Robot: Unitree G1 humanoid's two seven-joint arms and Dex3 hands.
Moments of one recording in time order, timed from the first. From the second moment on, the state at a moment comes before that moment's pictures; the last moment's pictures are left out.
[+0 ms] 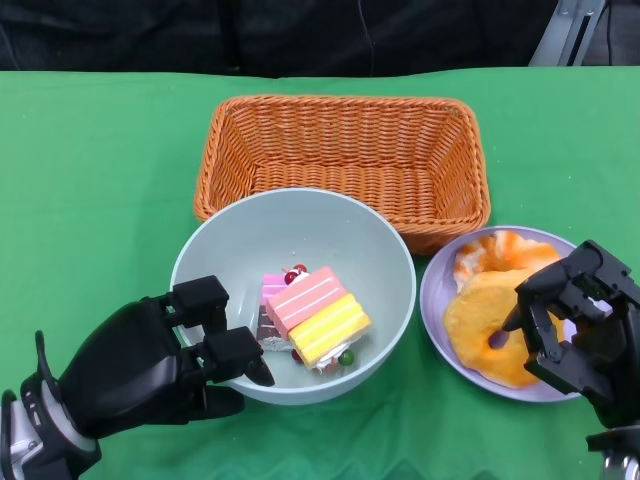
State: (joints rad) left arm -0.44 0.59 -0.59 0.69 1.09 -0.98 0.99; right arm -0.06 0.06 -0.10 0.37 0.19 -0.68 0.24
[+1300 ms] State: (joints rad) left arm -0.43 0.57 -0.24 0.58 0.70 -1.21 0.56; right arm -0.12 0.09 -0.10 0.46 0.26 -0.61 0.30
